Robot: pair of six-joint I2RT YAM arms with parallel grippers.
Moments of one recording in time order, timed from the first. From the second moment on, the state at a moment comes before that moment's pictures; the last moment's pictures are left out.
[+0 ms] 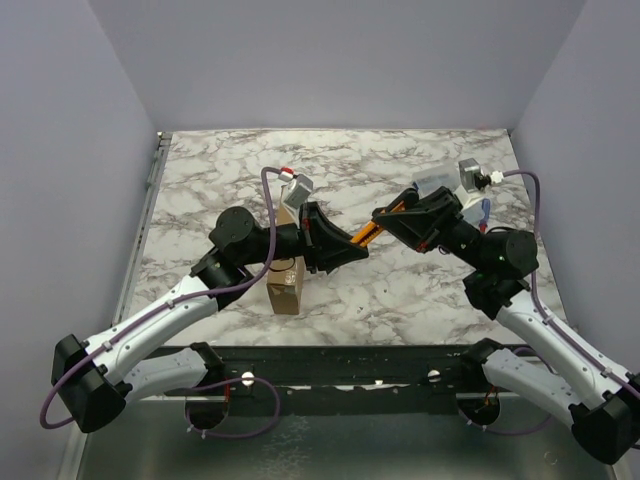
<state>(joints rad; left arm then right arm) -0.80 1.03 0.87 0.40 0.66 -0.66 0.56 0.86 0.70 0.75 -0.57 0.94</state>
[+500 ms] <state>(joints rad) -0.64 1.00 1.04 -0.10 0.27 -0.51 0.56 0.77 0.80 0.28 -0.43 0.55</state>
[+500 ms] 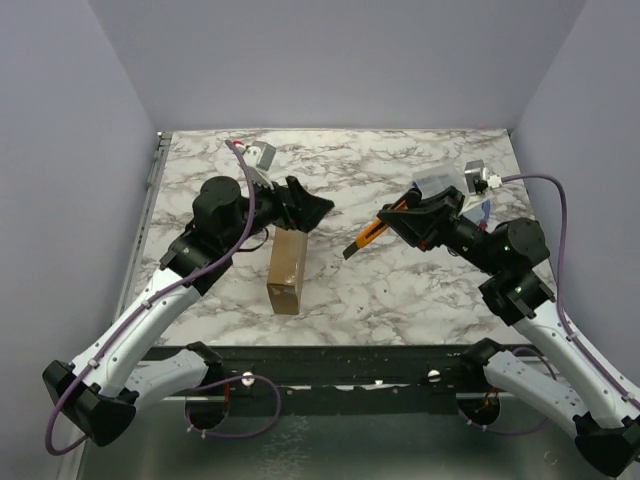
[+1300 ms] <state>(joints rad) -0.54 1.27 1.16 -0.39 -0.15 -0.26 0.68 1.02 0.89 0.27 -0.58 0.35</state>
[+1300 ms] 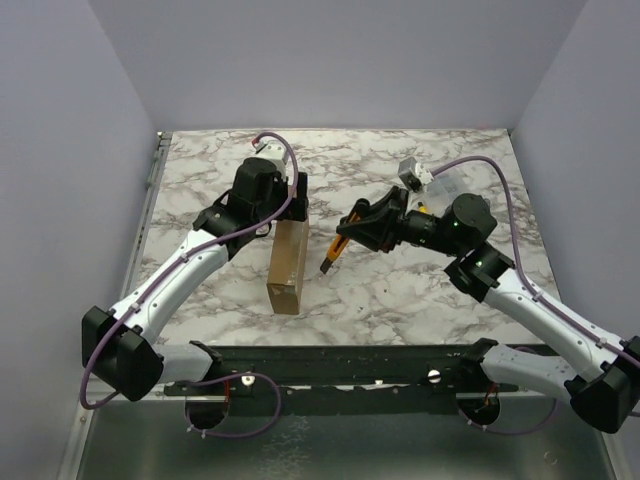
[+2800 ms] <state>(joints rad) -0.54 1.30 1.06 -0.35 -0.04 -0.20 1.10 1.28 1.01 0.41 -0.33 -0.07</state>
